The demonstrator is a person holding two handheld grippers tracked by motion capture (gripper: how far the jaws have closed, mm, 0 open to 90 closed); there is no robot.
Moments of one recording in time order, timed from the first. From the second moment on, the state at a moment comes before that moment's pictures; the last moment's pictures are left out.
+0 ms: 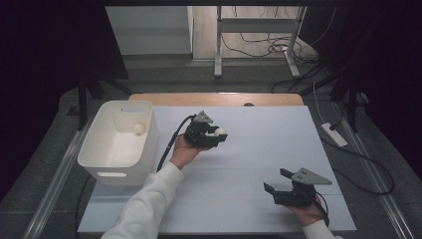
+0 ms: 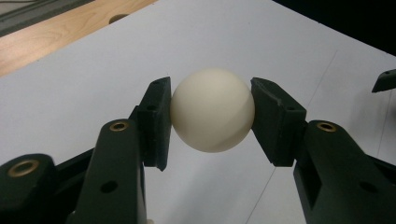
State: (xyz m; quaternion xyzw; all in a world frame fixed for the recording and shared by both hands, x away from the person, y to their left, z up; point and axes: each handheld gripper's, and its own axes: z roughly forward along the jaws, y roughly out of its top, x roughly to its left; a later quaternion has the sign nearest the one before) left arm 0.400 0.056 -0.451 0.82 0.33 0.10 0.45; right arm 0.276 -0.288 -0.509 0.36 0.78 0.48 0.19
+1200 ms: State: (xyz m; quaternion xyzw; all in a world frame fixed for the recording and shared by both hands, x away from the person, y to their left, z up) left arm 0.384 0.075 -0.420 0.80 0.32 0.12 0.49; right arm 0.277 -0.287 -0.510 0.36 0.78 0.47 0.19
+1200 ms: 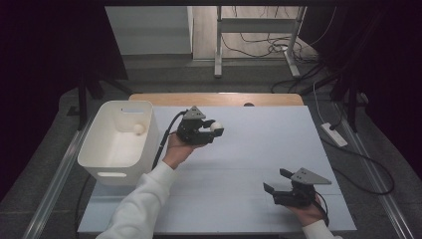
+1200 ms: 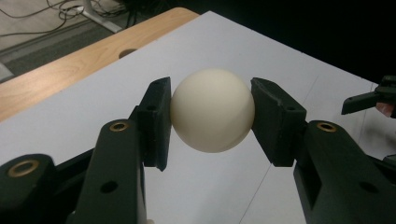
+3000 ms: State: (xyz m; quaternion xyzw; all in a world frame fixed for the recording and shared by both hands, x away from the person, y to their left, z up) left arm 0.368 0.147 -0.374 0.76 0.38 0.20 0.50; right arm 0.279 -0.287 -0.509 0.36 0.78 0.48 0.19
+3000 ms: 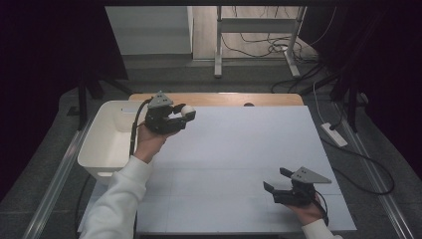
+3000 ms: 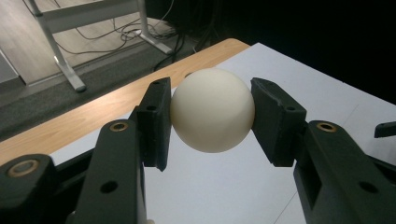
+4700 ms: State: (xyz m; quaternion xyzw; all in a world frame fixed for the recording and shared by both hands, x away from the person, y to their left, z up) left arm 0.352 0.204 -0.366 0.71 0.43 0.23 0.50; right arm 0.279 -0.286 -0.509 0.36 0.78 0.47 0.20
